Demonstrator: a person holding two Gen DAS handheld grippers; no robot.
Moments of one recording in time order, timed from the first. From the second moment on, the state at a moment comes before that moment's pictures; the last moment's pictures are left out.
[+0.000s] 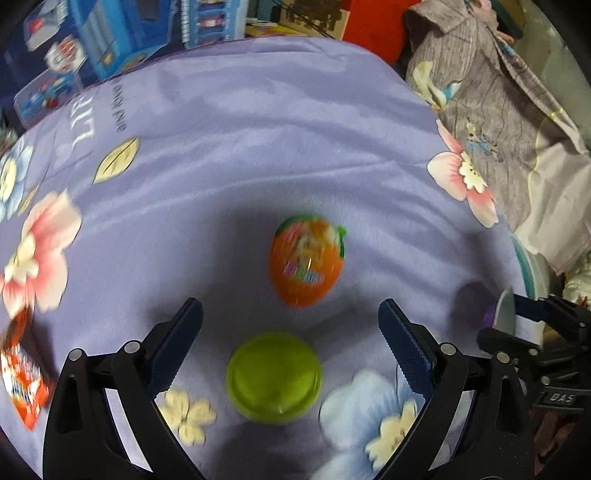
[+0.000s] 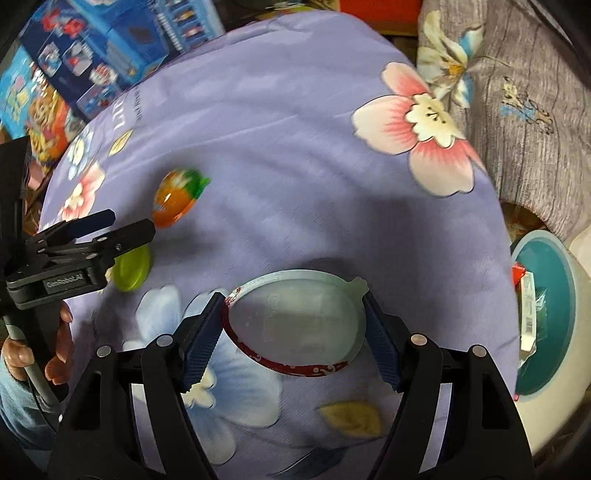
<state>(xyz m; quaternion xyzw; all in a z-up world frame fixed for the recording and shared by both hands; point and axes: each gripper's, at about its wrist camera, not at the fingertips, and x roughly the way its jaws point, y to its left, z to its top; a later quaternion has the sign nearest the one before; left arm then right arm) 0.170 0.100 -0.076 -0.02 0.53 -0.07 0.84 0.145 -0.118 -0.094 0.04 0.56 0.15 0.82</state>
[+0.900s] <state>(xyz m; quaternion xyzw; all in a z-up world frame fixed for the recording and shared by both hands) 0.178 0.058 -0.069 0.03 0.51 -0.08 0.86 0.153 -0.166 -0.088 0.08 0.53 0.14 0.83</state>
